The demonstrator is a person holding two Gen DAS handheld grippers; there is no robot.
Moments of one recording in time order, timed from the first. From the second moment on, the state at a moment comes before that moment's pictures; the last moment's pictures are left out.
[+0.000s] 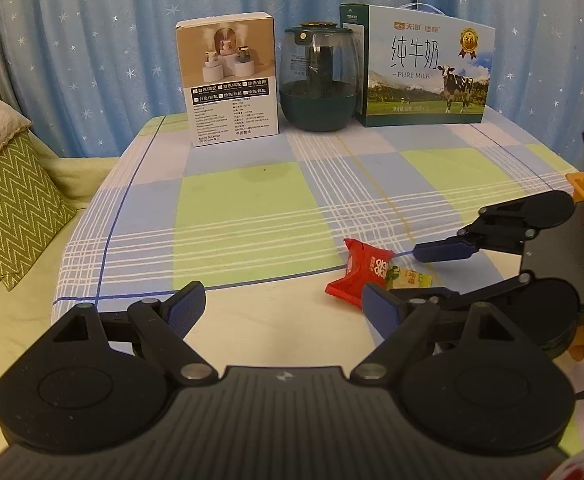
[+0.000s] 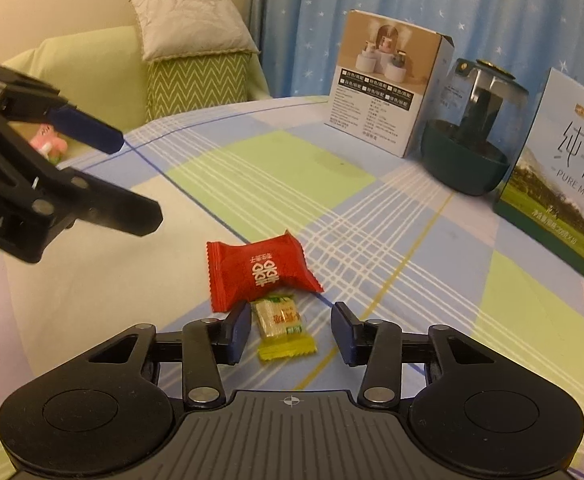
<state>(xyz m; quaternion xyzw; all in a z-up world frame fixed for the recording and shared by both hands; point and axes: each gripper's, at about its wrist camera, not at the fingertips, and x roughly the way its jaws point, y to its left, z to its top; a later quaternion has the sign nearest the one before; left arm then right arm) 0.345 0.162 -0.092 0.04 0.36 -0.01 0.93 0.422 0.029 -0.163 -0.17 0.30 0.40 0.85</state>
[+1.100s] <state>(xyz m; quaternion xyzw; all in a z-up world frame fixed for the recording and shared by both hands) 0.395 0.109 -0.135 0.11 0.35 -0.10 0.93 0.388 -0.061 -0.150 0.01 0.36 0.27 0.89</state>
